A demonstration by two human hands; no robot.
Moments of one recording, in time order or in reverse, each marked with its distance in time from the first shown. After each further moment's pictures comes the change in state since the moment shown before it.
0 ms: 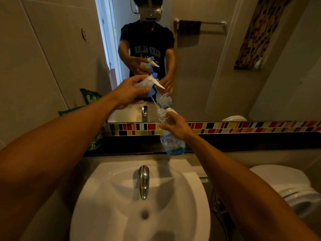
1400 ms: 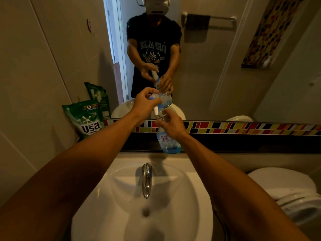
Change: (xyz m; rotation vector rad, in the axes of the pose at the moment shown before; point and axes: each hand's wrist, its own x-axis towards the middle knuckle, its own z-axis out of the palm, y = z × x) left_hand 0.000 -0.055 0.056 0.000 0.393 0.044; right_hand 0.023 -0.003 0.047 -0.079 0.128 0.009
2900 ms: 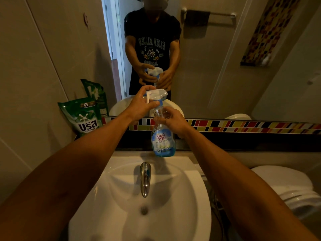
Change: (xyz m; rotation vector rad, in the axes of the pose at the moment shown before) left_hand 0.011 -0.027 -0.015 -0.041 -0.206 0.055; right_hand 0.008 -0.004 -0.019 0.258 -0.184 0.047
